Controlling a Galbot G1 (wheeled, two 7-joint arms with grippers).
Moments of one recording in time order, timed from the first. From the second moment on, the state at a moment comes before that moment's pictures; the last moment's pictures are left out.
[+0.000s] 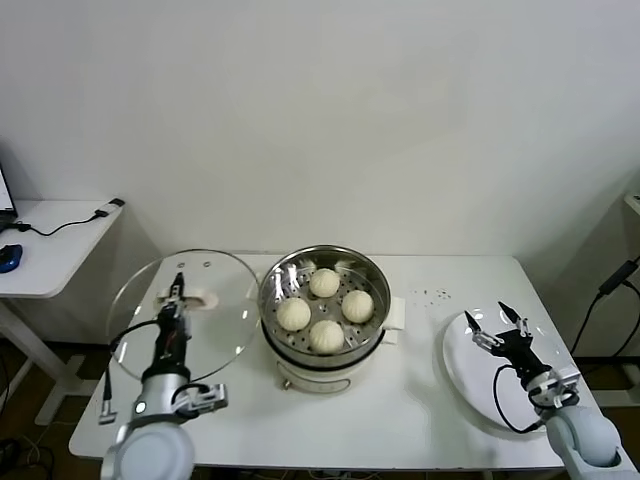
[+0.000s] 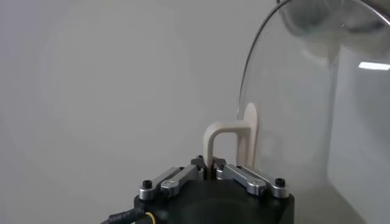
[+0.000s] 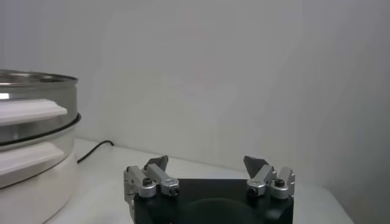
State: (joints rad) left arm 1.38 -1.17 -0.34 -2.15 1.41 0.55 0.12; right arm -1.27 0.99 0.58 1.51 0.47 0.13 -0.28
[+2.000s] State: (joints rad) left arm 0.95 -1.55 0.13 -1.71 1.66 0.74 0.31; right arm -1.25 1.00 0.63 1.41 0.44 0.17 -0.33
